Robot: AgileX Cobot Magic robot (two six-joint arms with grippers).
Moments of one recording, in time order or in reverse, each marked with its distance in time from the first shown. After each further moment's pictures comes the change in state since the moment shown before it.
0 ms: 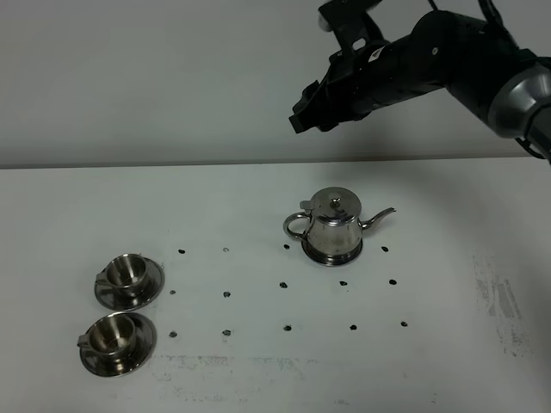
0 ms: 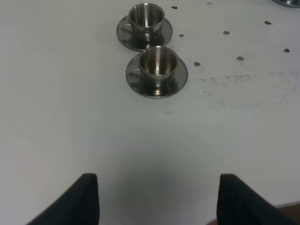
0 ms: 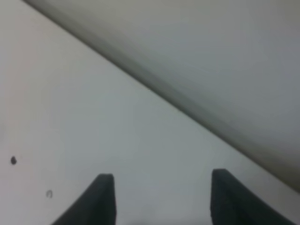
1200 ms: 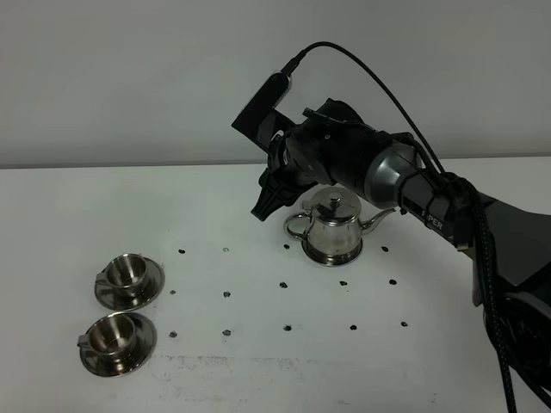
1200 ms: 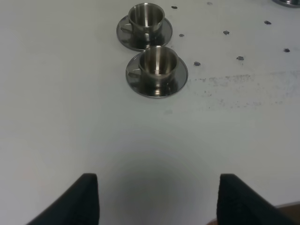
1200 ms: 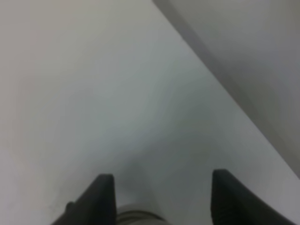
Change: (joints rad) left arm 0.000 0.000 0.000 0.000 0.000 0.000; right arm 0.220 0.166 0.000 -0.721 -0.018 0.383
